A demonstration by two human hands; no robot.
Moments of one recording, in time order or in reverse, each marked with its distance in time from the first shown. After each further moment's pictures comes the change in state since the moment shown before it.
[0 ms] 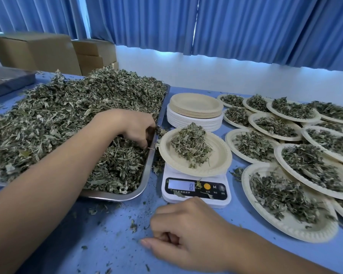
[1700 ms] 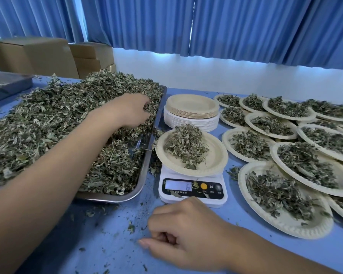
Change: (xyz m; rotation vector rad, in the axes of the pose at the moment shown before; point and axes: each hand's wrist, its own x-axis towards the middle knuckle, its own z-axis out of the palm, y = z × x) left_hand -0.010 0.005 -0.018 -0.097 0.403 -0.165; right_hand -0.001 0.002 0.001 0.005 0.013 -0.013
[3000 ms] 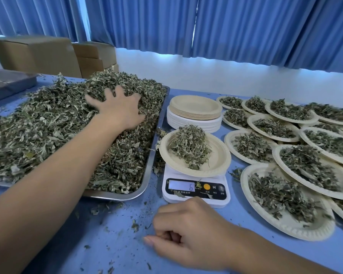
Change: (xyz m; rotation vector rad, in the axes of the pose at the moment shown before) left_hand 0.018 -0.029 0.025 0.195 0.113 -0.315; right_hand 0.000 0.000 0.002 0.026 0.030 -0.002
